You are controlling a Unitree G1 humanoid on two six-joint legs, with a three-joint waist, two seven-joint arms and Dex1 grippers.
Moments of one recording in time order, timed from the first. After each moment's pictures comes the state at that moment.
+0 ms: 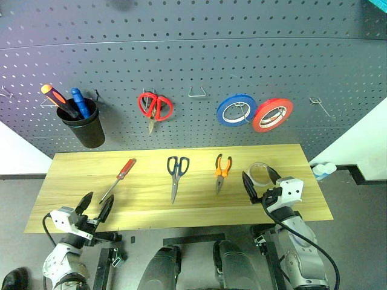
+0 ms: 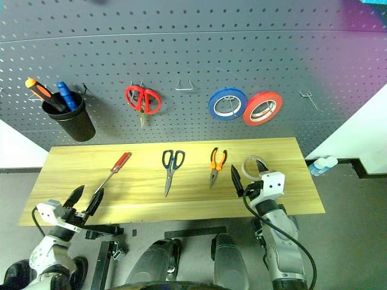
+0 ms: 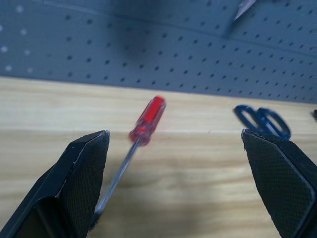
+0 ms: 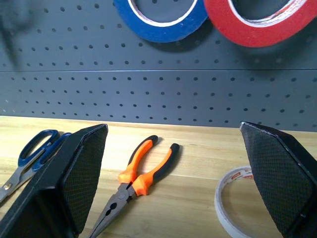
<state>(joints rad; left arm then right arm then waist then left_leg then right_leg) -0.17 0.32 0.54 1.12 -0.53 -0.71 -1.15 0.14 -0.16 -0.08 -0.03 0.24 -0.16 0.37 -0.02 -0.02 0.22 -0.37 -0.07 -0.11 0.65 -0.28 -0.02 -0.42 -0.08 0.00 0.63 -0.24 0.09</state>
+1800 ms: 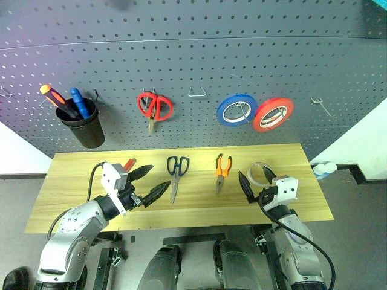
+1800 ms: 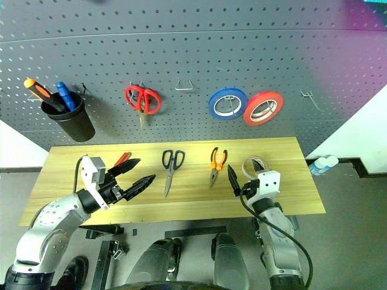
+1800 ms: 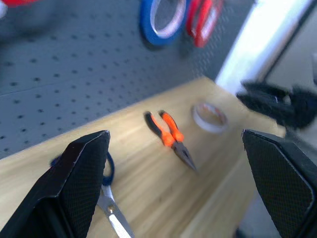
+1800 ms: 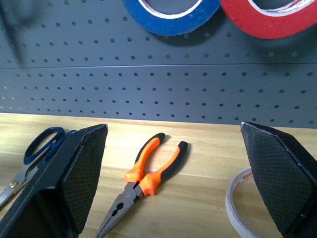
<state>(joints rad) 0.10 0.52 0.10 -0.39 -0.57 0.37 -0.77 0.11 -0.15 -0.07 0.01 0.24 -0.16 0.39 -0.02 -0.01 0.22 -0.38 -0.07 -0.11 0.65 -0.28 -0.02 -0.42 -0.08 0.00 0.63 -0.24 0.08</state>
